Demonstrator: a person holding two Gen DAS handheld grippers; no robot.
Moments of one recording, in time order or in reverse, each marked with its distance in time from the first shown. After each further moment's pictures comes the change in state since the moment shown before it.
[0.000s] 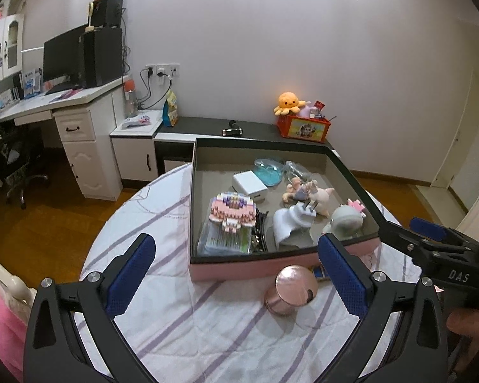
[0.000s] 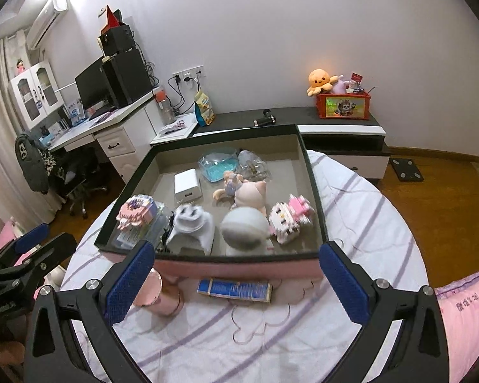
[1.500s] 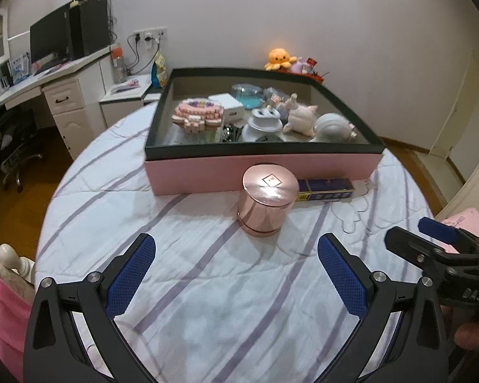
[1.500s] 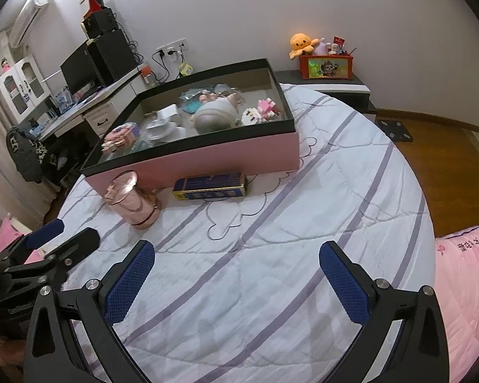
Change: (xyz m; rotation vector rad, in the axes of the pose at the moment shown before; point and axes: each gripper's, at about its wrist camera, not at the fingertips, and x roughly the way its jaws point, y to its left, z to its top) left arm 0.026 -0.034 -0.074 0.036 0.167 -0.005; right arm -0.001 -0.022 -0.080 0.067 0.131 -0.042
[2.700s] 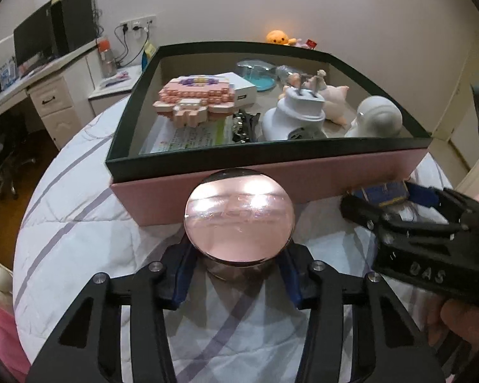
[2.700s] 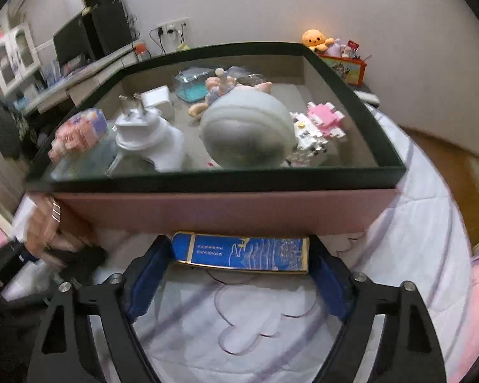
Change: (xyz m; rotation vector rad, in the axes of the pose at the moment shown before) left arm 0.065 0.018 0.019 0.044 0.059 -0.013; right arm 0.082 0.035 0.034 -0.131 0.039 -0.074
